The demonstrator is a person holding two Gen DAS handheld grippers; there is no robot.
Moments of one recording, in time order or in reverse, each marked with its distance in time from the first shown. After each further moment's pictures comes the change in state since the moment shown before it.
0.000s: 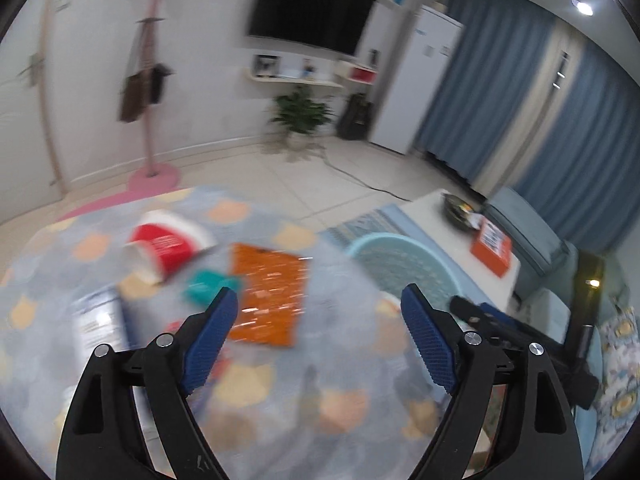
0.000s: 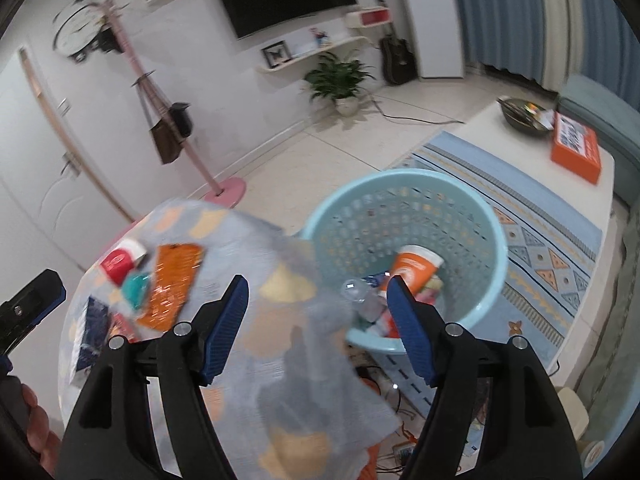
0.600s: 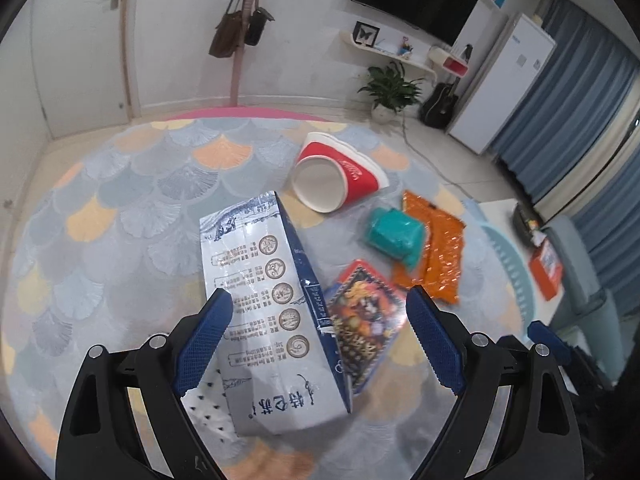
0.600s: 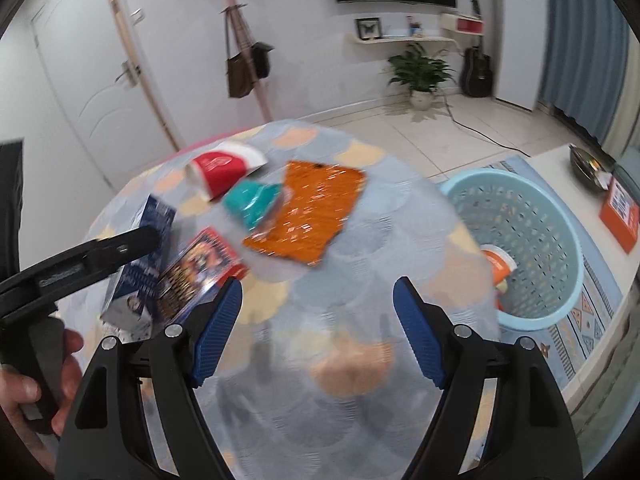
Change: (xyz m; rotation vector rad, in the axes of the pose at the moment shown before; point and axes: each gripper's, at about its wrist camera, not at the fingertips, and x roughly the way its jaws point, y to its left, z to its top) left arm 0.005 0.120 -0.030 -0.205 0.120 0.190; right arm 0.012 0.142 -0.063 -0.297 0.095 0.081
